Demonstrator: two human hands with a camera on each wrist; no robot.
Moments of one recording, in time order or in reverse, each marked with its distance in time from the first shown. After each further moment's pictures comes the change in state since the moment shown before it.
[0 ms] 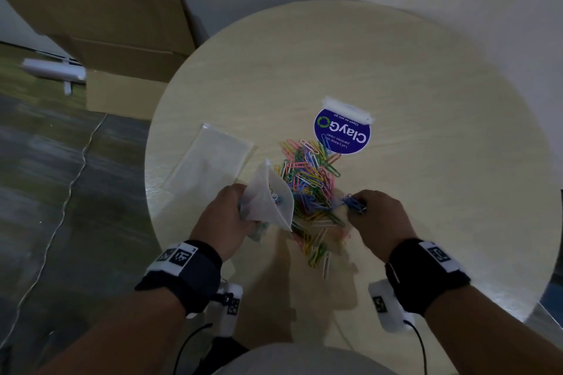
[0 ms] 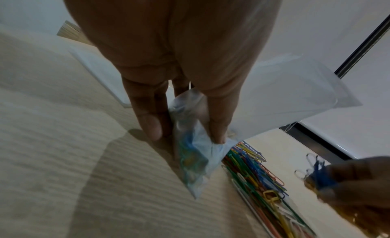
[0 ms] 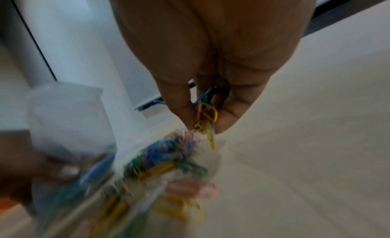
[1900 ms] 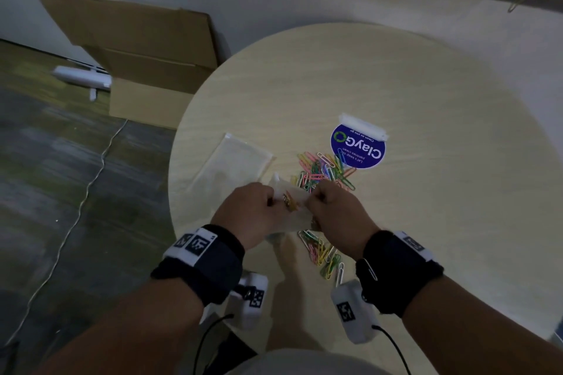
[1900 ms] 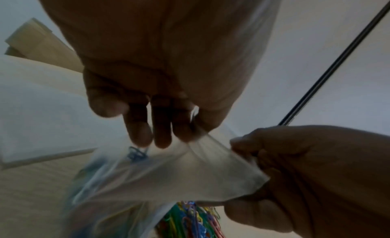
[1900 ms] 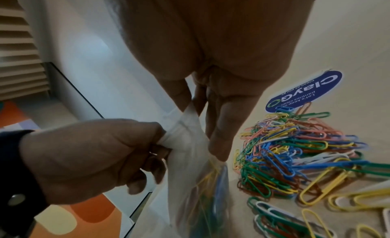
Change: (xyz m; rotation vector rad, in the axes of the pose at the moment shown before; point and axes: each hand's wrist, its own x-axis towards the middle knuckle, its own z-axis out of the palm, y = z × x) left_hand -0.009 0.052 -0.035 0.105 -0.009 0.070; right_hand -0.012 -0.105 0.002 0.467 -0.170 -0.126
